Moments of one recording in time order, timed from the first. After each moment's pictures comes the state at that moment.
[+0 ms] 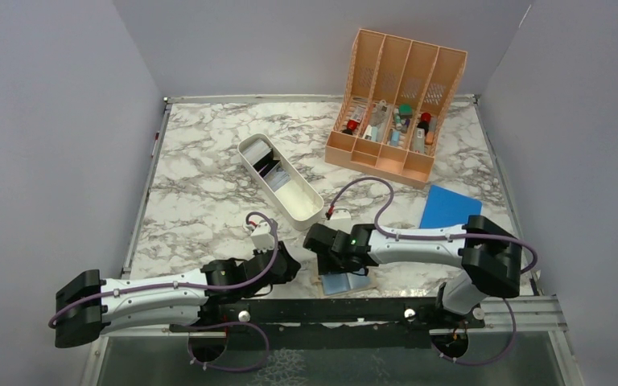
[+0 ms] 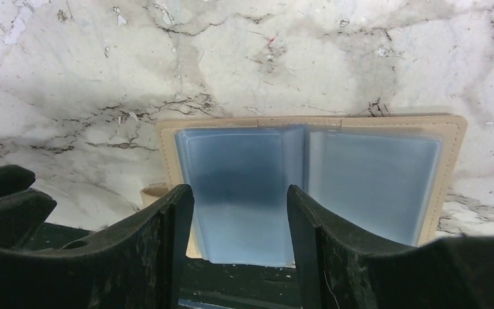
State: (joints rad) left arm -1.26 0.80 0.30 -0.23 -0.47 -1.15; right arm 1.22 1.58 0.95 -0.62 0.31 1.05
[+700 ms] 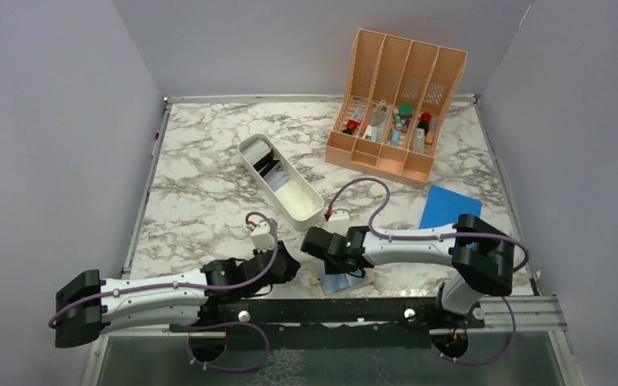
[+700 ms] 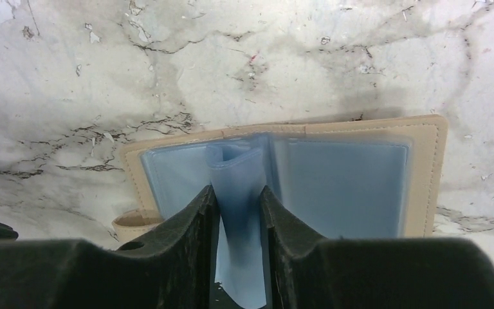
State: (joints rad) left arm -1.26 0.80 0.30 -0.24 -0.48 -1.15; right arm 1.23 1.64 0.97 -0.62 0.37 1.05
